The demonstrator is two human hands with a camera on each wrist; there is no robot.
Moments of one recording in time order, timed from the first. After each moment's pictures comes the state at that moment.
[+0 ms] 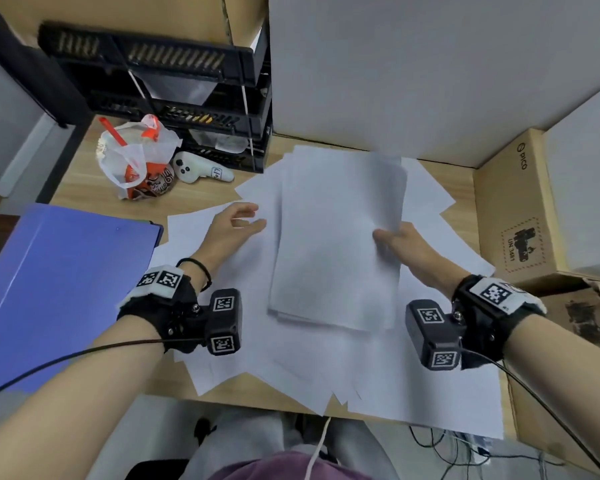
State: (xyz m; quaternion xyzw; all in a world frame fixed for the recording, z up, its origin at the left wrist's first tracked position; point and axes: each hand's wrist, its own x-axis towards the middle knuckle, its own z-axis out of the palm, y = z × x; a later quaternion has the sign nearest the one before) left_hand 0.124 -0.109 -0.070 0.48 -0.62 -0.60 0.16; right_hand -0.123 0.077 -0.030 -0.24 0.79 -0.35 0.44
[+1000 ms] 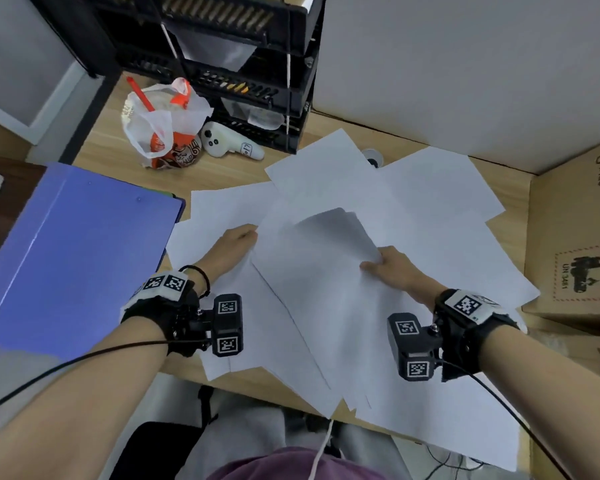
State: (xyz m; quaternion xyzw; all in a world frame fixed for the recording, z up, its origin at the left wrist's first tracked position) left_hand 0.173 -0.114 -0.133 0.52 -0.59 -0.61 0.01; right_hand -0.093 0.044 -0.090 -0.34 0.79 -0.12 0.49
